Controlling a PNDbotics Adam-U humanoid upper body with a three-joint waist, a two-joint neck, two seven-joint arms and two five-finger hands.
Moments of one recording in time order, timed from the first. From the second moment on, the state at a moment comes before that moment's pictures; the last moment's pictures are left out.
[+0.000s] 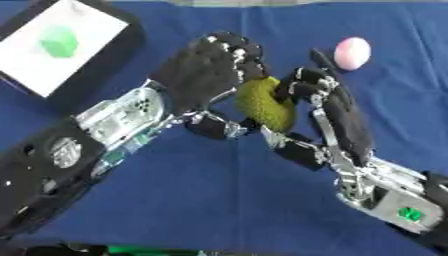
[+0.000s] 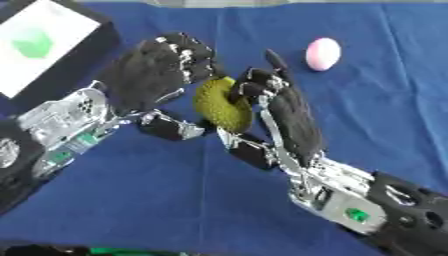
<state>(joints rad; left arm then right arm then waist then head) -1.07 0.32 -0.86 -1.45 -1.02 -0.05 0.15 -0.45 -0.77 0.74 -1.98 0.46 0.28 -0.73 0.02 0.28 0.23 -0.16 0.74</state>
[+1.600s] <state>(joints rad) -1.06 0.34 -0.86 -1.45 -0.87 -0.04 0.24 -0.44 -0.77 0.74 -1.98 0.50 0.34 -0.63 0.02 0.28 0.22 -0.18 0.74</state>
